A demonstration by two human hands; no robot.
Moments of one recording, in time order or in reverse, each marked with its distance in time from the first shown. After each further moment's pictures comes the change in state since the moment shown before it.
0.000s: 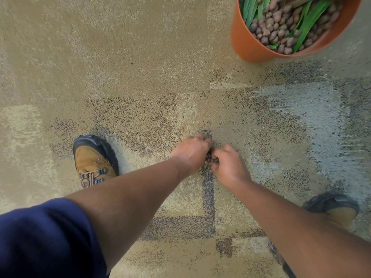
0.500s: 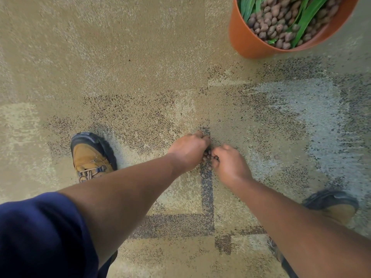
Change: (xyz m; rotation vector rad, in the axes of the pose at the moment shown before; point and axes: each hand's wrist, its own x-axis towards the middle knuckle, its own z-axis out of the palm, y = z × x) left_hand -0.001 -0.008 0.001 0.011 0.004 0.048; right_hand -0.003 0.006 -0.001 -0.036 0.011 -0.053
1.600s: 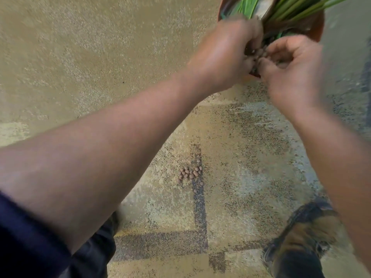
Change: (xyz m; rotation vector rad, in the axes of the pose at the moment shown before) left_hand 0.099 0.077 -0.216 -0.123 0.629 0.225; right_hand 0.048 -0.026 -0.232 0.476 0.773 -0.086
